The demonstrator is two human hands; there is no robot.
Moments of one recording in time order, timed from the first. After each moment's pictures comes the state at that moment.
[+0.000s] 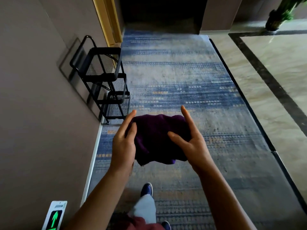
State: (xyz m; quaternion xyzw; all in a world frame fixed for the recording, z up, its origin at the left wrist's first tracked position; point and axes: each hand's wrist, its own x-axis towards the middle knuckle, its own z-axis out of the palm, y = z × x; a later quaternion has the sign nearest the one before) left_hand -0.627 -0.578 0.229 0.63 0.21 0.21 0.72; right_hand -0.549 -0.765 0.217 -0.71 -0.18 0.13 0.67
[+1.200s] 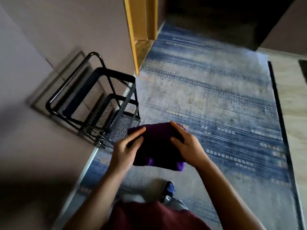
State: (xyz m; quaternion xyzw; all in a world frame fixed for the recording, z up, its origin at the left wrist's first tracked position) left_hand -0.090 -0.326 0.157 0.70 0.31 0.20 0.61; right_hand 0.083 -0.491 0.161 -0.82 -0.31 0.28 0.40
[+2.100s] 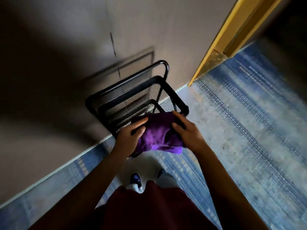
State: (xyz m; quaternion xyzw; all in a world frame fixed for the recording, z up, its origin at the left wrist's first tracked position) left_hand -0.017 -0.084 0.111 0.60 0.48 0.32 0.54; right_hand 0.216 -0.135 0.153 -0.71 -0.45 0.43 0.33
